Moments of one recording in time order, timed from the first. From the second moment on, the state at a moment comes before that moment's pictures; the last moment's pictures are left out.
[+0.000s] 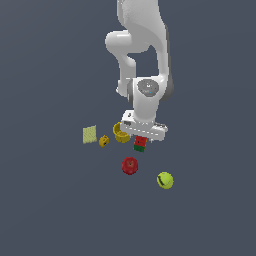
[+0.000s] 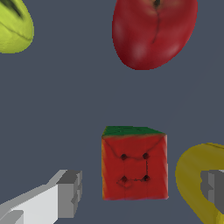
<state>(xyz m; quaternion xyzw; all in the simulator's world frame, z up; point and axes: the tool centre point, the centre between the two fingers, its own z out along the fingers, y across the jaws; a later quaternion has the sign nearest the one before) -0.049 0.063 0.086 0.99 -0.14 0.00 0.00</state>
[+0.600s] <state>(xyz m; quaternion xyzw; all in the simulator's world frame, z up) -0.050 0.063 0.065 0.99 -0.15 0.00 0.00</state>
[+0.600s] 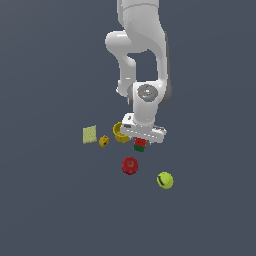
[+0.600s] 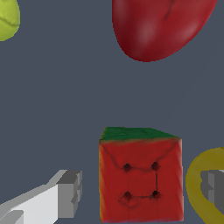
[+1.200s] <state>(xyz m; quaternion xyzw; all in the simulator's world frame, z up) -0.036 0.063 0.051 0.99 -0.15 0.02 0.00</state>
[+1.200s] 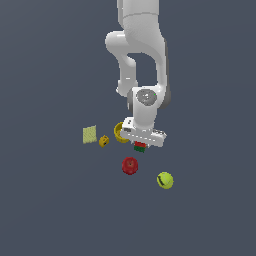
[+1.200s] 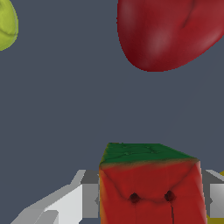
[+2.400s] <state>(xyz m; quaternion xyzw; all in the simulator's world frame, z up) -0.042 0.076 0.093 0.99 -0.15 0.02 0.00</state>
